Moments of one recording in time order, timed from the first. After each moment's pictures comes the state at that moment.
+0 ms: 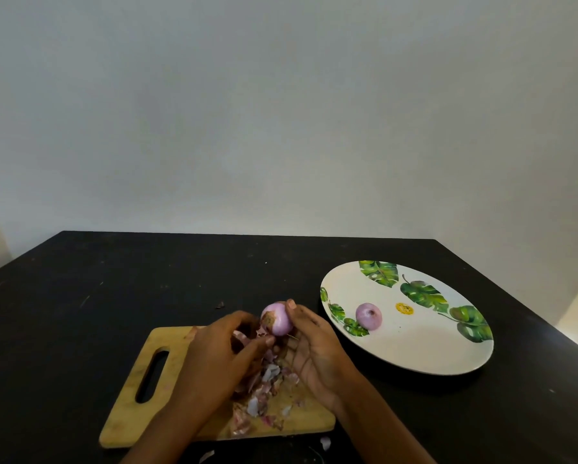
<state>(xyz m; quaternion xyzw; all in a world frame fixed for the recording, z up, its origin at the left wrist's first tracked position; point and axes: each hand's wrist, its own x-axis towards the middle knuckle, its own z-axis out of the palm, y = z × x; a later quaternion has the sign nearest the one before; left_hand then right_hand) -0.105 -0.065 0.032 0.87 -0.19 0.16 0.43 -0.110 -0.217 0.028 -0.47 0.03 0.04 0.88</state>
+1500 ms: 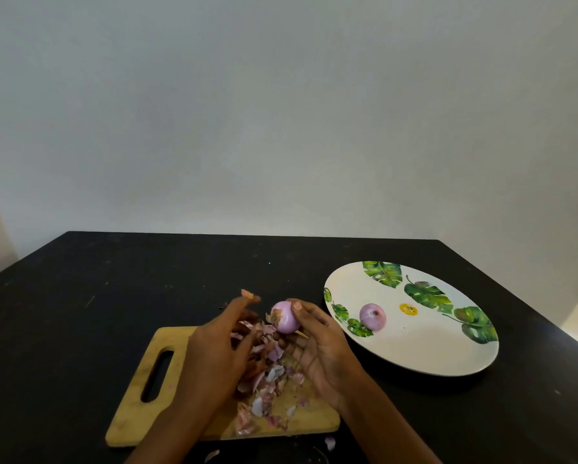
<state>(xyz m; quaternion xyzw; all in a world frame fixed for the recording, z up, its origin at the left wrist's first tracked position) -0.105 -0.063 0.030 0.86 -0.17 0.23 0.42 -0.108 -0.218 0.027 -0.50 0.04 -0.01 0.87</state>
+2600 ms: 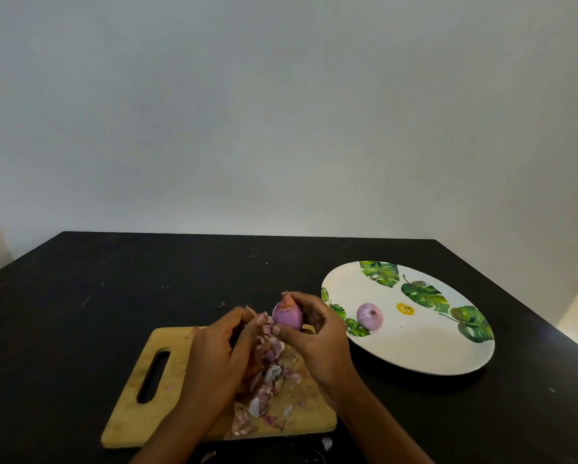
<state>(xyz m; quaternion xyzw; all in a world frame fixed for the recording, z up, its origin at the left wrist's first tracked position) -0.112 -0.071 0.034 0.81 -0.19 0.21 0.51 -0.110 -0.221 0.021 -0.71 -0.04 -0.17 0.68</state>
